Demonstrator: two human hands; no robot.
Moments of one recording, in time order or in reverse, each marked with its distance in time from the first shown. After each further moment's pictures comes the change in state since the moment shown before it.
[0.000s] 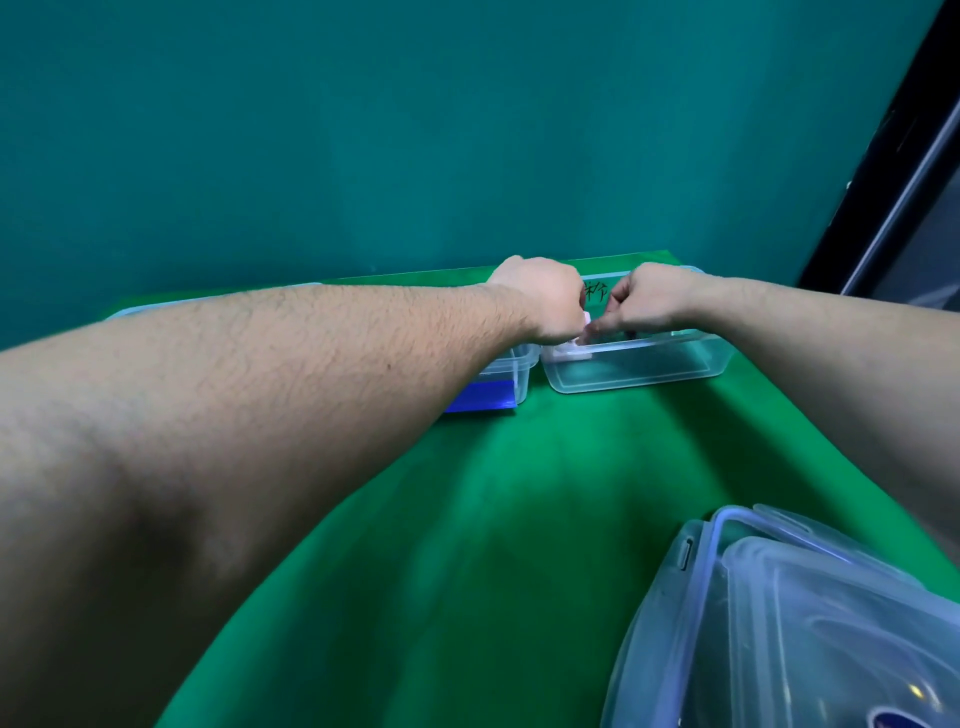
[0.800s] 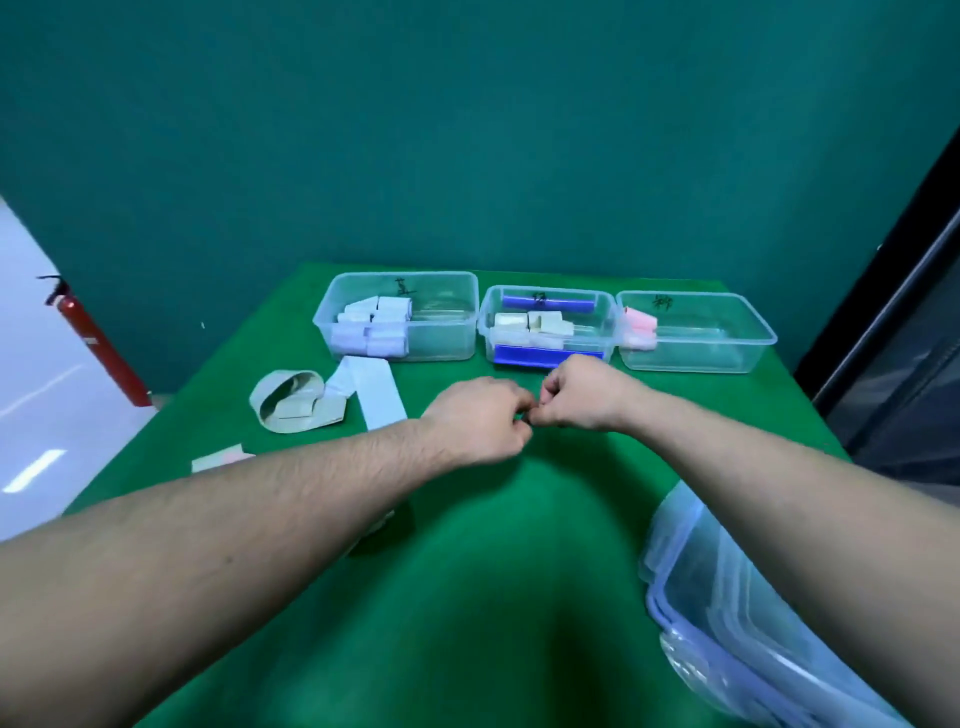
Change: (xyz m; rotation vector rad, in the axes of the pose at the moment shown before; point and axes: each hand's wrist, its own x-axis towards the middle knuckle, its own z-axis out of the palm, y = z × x) left_hand -0.294 -0.033 -0.005 -0.322 -0.050 -0.165; right_hand -0.185 -0.174 0.069 0.059 -0.124 -0.251
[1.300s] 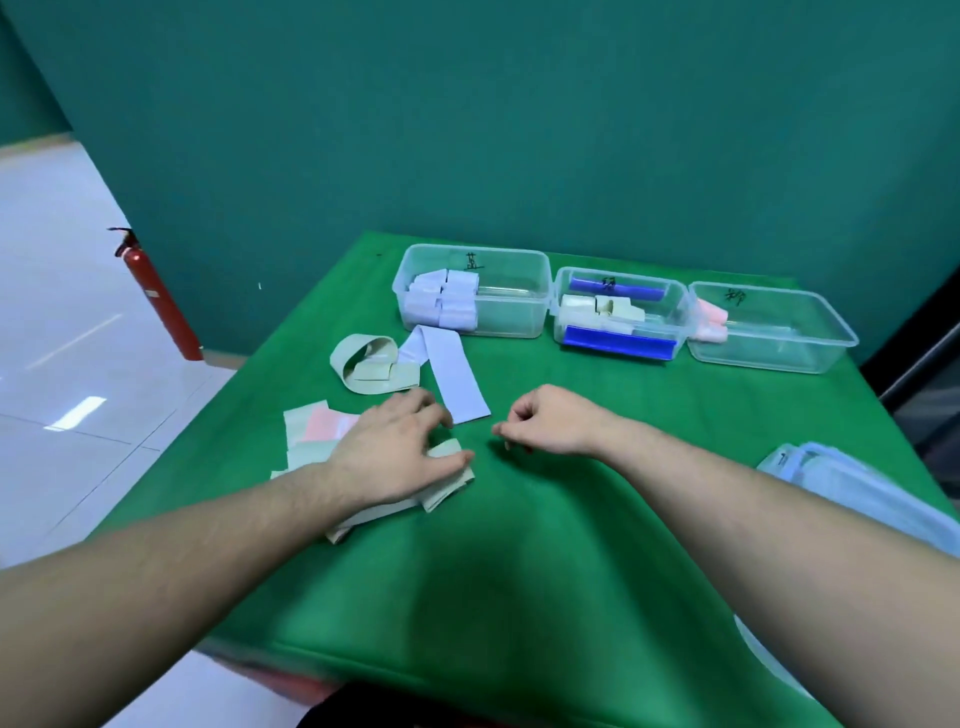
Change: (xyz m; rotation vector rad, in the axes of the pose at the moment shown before) left_hand -0.128 -0.126 0.026 -0.009 0.073 -0.240; right_hand 0.006 -0.090 0.082 0.055 -0.149 -0.085
